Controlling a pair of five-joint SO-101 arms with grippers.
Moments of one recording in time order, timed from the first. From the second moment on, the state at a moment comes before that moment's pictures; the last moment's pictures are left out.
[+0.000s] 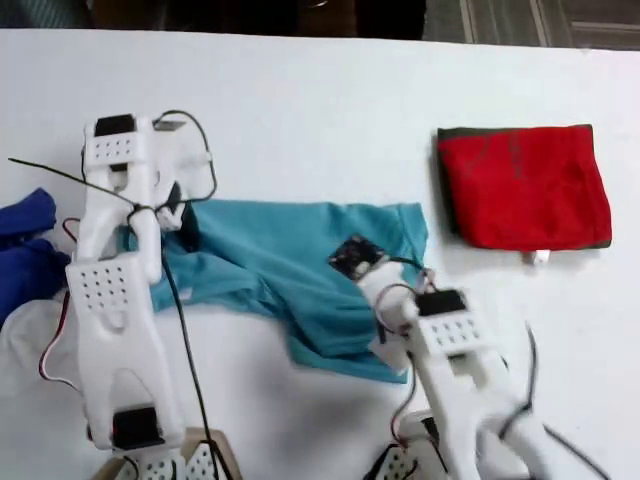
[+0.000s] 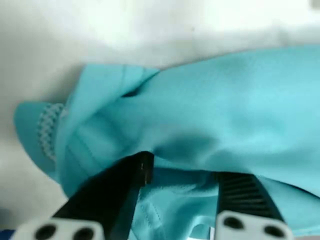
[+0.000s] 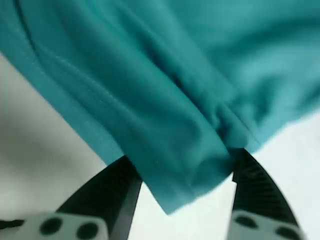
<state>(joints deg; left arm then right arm) -17.2 56.9 -45.0 101.7 -13.1 -16.2 -34.7 64.4 64.6 36.2</state>
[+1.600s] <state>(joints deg) -19.2 32.7 -23.9 101.5 -16.4 -15.4 -8.2 30.0 57.7 19.5</state>
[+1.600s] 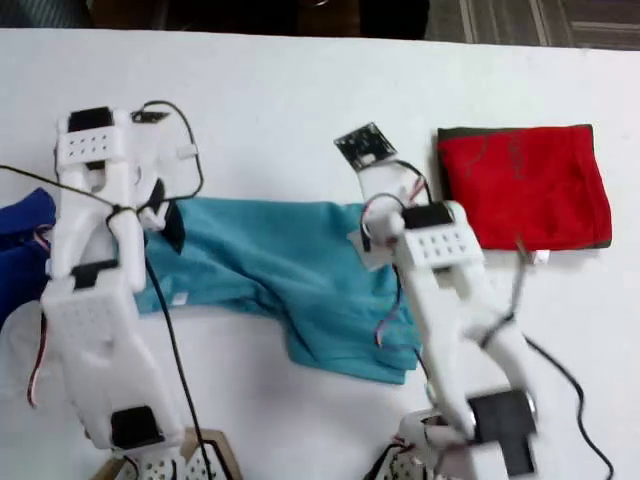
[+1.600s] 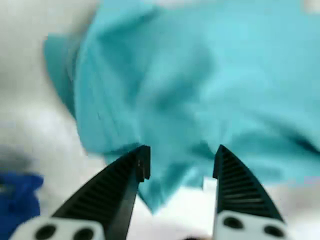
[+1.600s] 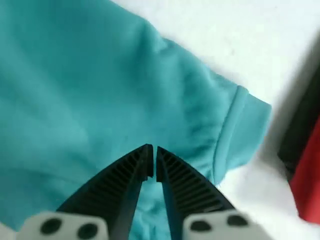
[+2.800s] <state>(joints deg) -28.2 23.9 -7.6 96.3 -29.1 -7.6 43.4 -34.5 80.7 22.6</state>
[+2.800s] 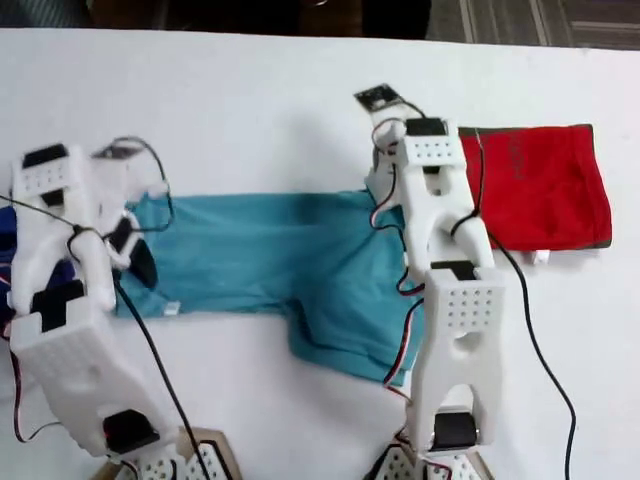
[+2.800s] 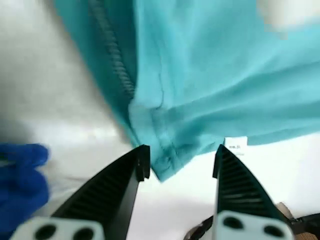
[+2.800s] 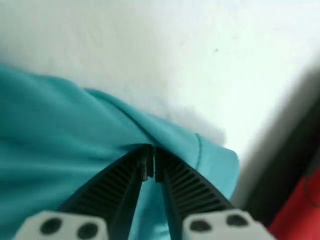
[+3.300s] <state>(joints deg) -22.9 41.1 -31.9 91.7 -16.7 -13.1 34.2 -38.2 96.2 21.2</state>
